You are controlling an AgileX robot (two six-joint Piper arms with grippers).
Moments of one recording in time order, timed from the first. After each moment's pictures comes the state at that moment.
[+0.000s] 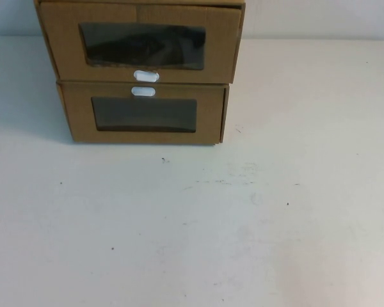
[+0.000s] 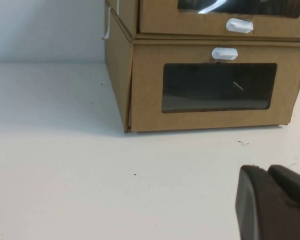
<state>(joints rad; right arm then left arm) 0.31 0.14 -0.08 -1.69 0.02 1.80 -0.13 0.01 0.03 -0.76 0.22 0.70</state>
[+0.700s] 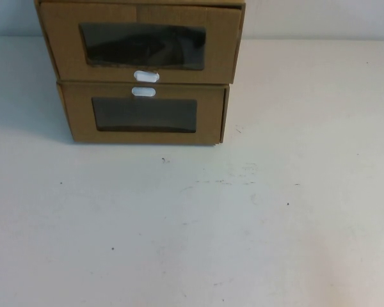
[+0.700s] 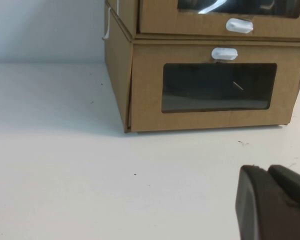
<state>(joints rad) 0.31 0.00 -0.07 -0.55 0.32 0.67 -0.13 0.01 0.03 -0.76 0.22 0.70</state>
